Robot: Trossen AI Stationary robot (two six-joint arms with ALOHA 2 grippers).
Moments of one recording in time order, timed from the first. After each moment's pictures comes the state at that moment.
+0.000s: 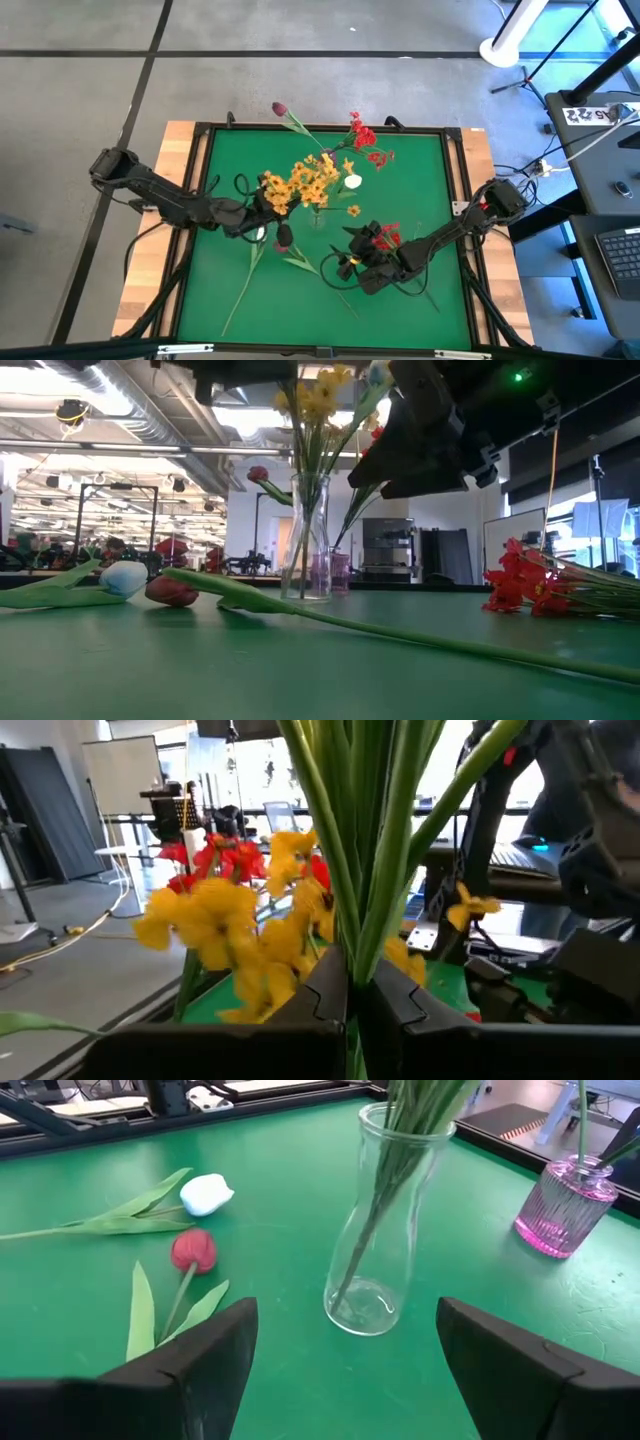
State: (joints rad) left arm -0.31 1.32 0.66 0.68 -0.81 0.03; right arm 0.53 1.80 0.98 0.06 0.98 0.67
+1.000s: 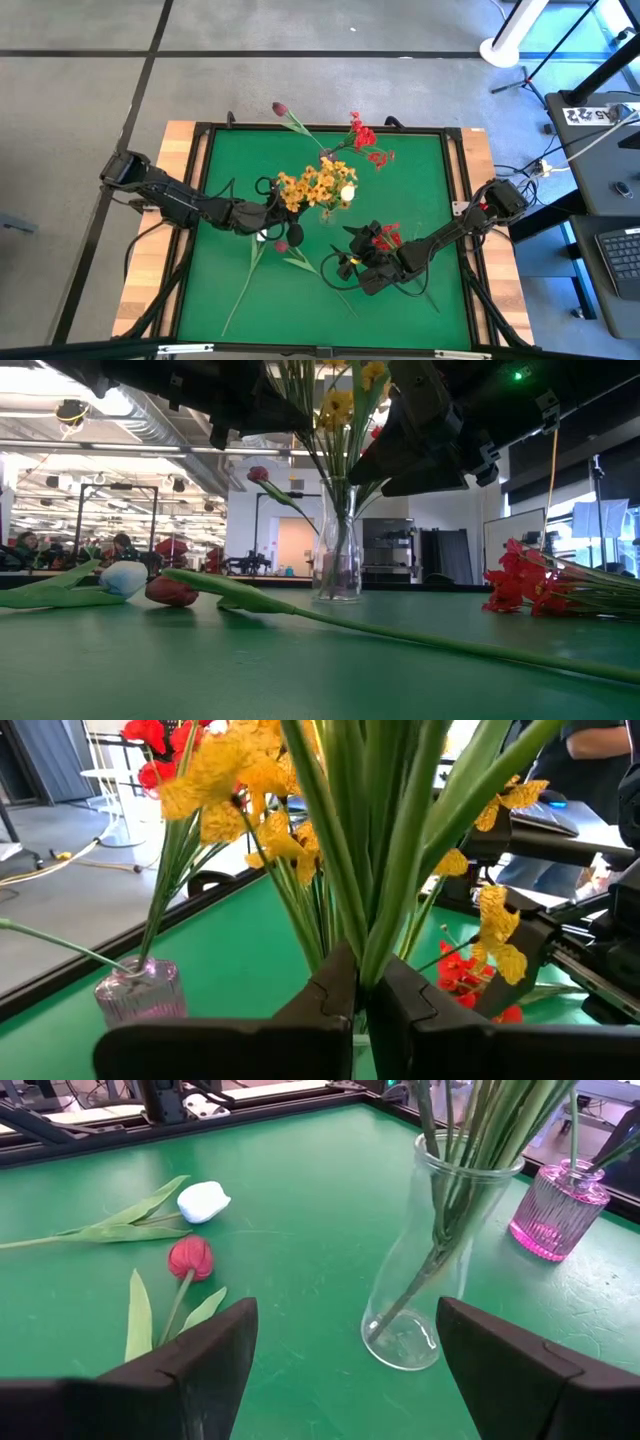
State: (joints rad) left arm -0.24 1.46 0.66 0.58 -0.72 -0.21; right arm 0.53 1.80 0.98 0.07 1.00 0.67
